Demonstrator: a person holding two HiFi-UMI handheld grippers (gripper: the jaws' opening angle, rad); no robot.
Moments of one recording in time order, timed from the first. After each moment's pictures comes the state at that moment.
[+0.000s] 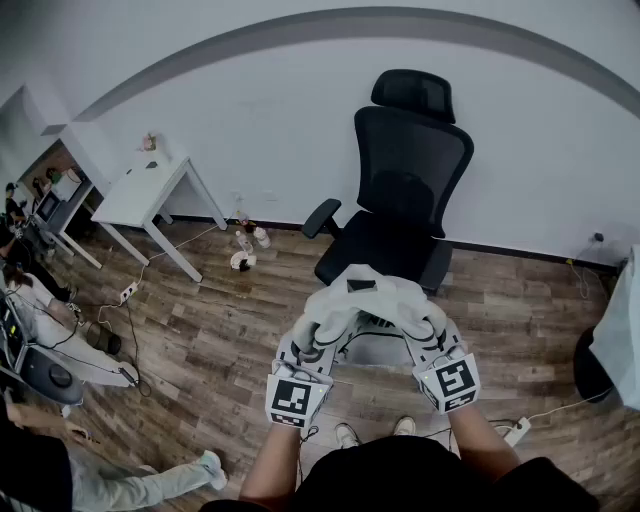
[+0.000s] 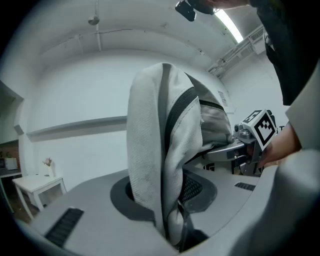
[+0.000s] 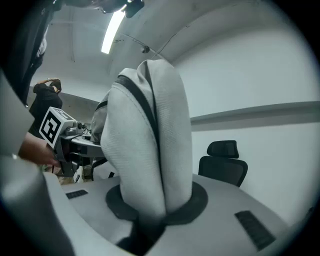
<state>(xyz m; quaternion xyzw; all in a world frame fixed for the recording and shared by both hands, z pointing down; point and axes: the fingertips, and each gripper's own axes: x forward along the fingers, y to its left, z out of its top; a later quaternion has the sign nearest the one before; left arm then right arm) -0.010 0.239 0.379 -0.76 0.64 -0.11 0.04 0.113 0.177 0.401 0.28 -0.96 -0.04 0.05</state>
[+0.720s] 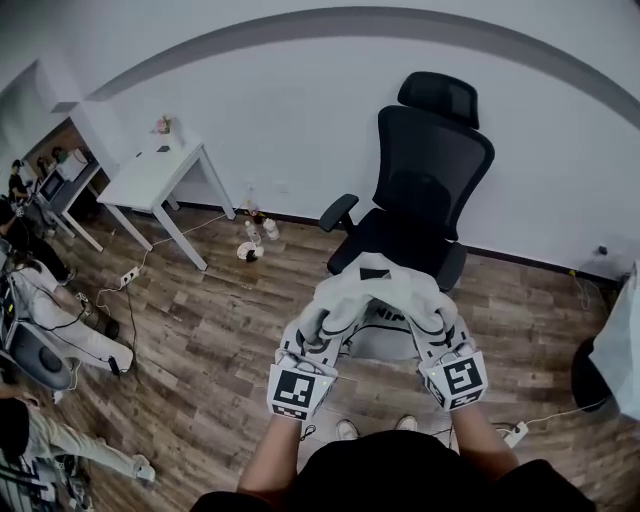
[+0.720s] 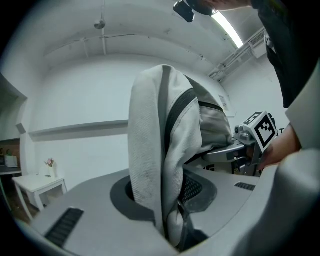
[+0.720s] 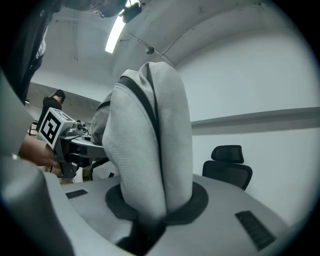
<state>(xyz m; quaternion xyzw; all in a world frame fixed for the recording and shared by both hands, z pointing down) -0.058 0.273 0.368 -0.77 0.63 -0.08 0.04 0.065 0.213 0.384 0.29 -0.95 -0.06 0.05</state>
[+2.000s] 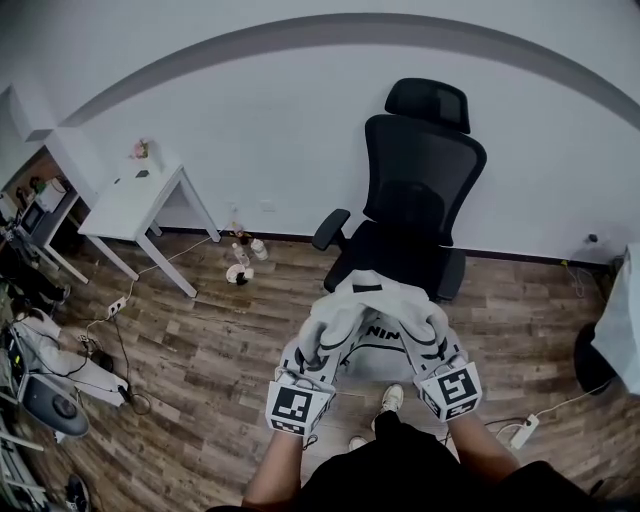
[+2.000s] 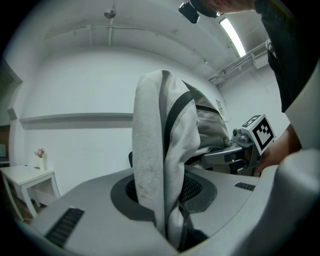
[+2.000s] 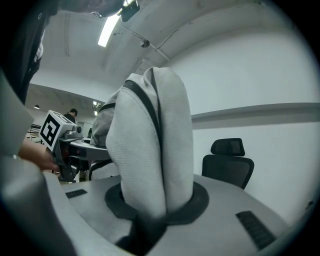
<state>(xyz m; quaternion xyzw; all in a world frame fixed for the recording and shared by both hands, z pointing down) -0.105 0.242 0.390 -0.80 0.60 -0.07 0.01 0.018 0.191 0.405 0.32 -0.94 -0.03 0.07</state>
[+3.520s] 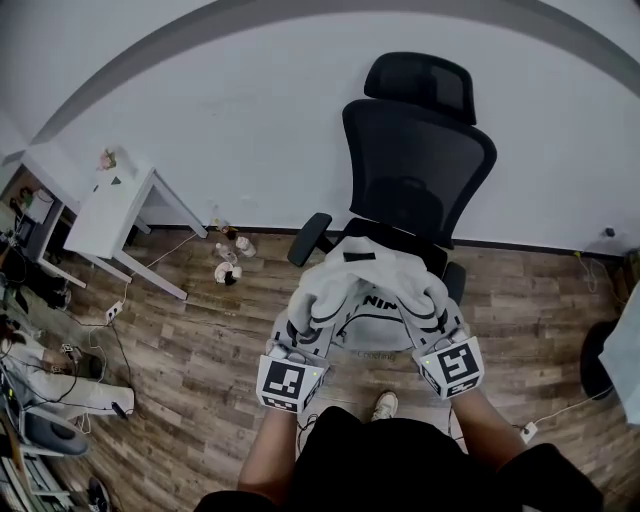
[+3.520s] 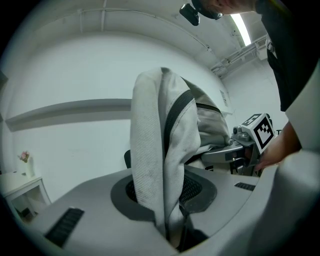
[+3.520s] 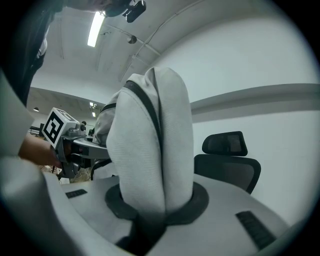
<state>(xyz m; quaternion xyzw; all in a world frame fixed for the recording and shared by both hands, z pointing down) -0.095 0.007 0.401 -0.80 0.59 -0.11 0.00 0.027 -0.040 0.418 0.31 -0.95 -0.02 0.06</state>
